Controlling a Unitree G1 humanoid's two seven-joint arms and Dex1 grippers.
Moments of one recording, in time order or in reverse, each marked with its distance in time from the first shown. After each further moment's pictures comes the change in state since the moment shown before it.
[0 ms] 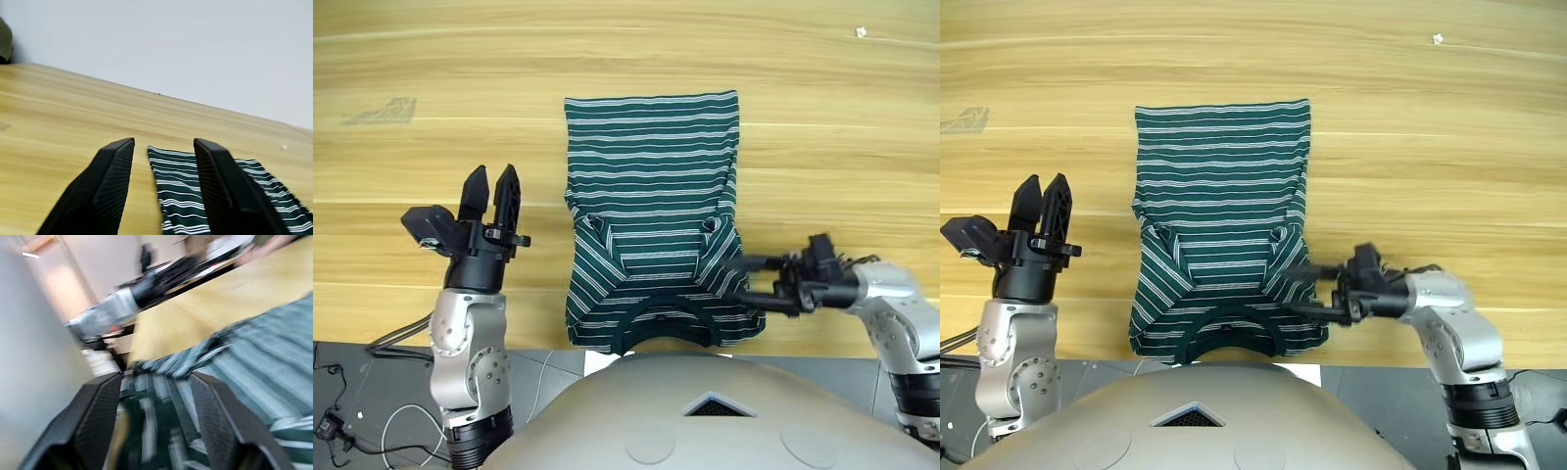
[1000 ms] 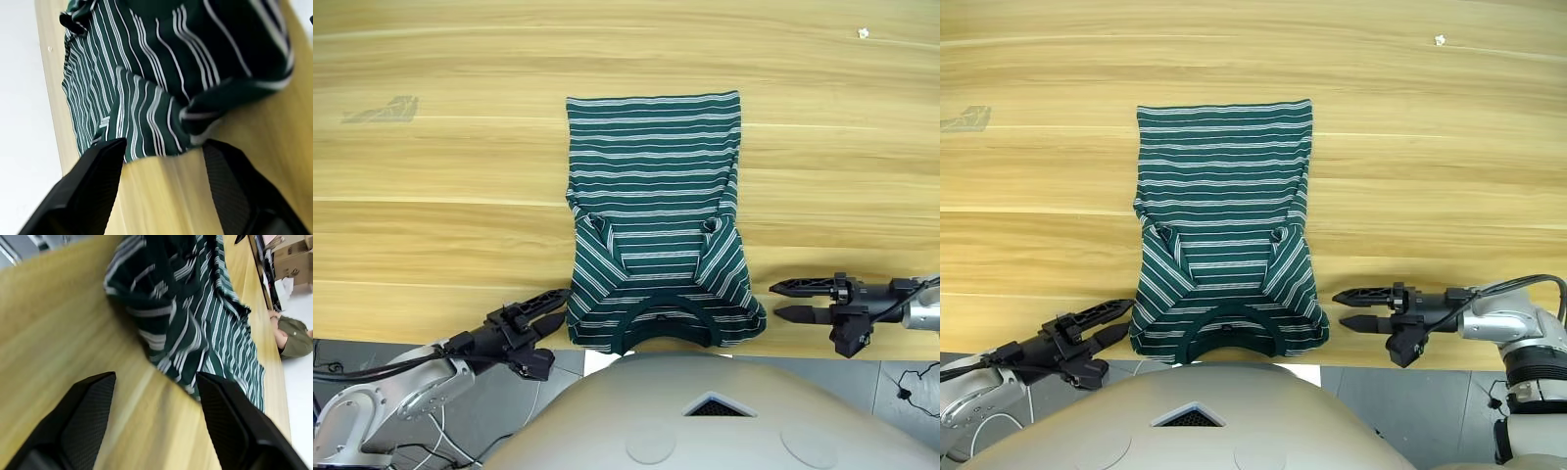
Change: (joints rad) left arm 0.300 0.618 -0.092 0.179 1.253 -0.856 -0.009; right arm -0.134 -0.301 0.210 0.787 -0.943 -1.804 -0.412
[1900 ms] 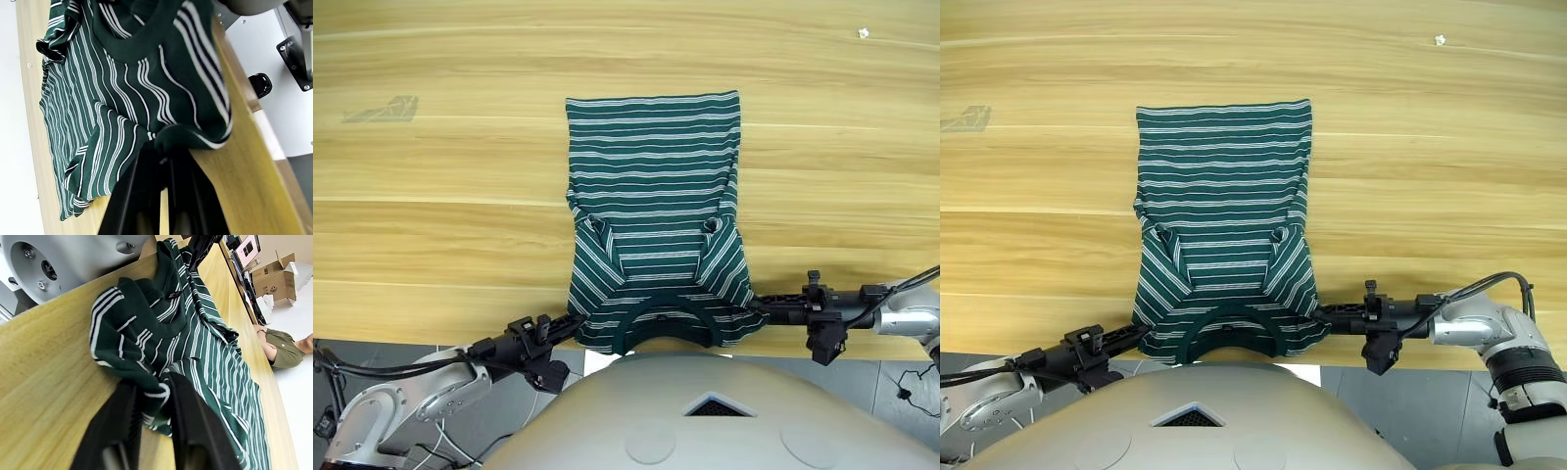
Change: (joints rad) left arm 0.001 0.019 -0.088 -0.017 -0.005 0.037 -0.067; right arm 0.012 -0.021 0.137 -0.115 -0.077 0.128 -0.217
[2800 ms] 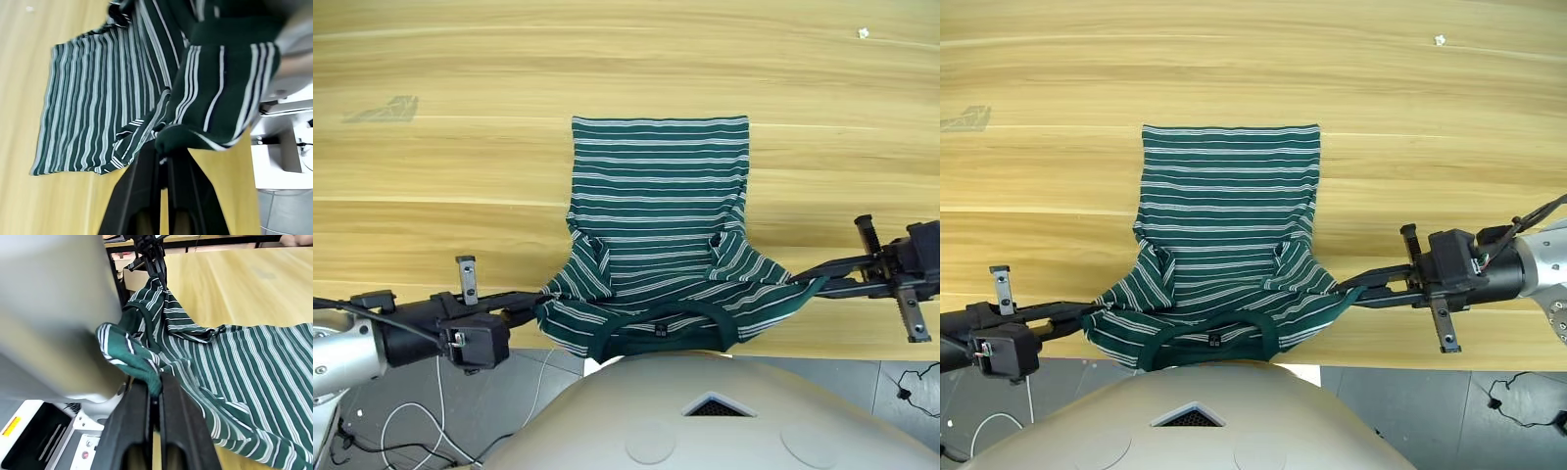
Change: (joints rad) left arm 0.104 0.151 0.488 -0.384 -1.061 0.589 -0.748; right arm 0.219 -0.506 -0.305 -0.871 1.423 1.460 0.702
